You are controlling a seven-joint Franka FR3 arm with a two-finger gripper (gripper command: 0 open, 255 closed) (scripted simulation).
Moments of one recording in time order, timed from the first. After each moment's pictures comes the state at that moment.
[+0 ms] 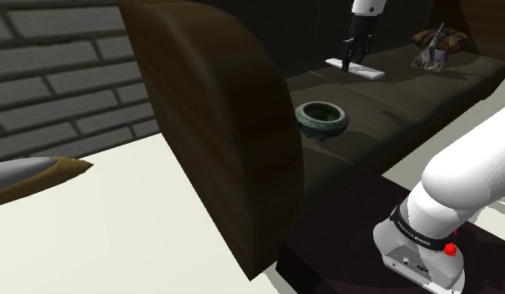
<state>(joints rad) -0.21 -0.25 -0.32 -2.09 -0.10 1.83 -0.34</state>
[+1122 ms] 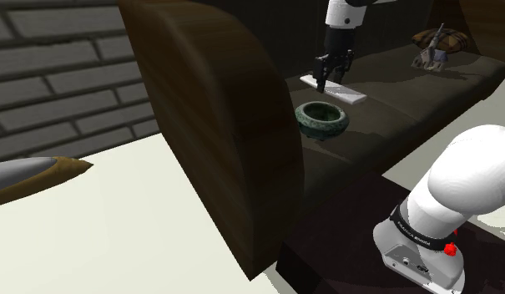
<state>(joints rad) -0.09 -0.56 -0.05 -2.39 -0.04 1.81 0.03</state>
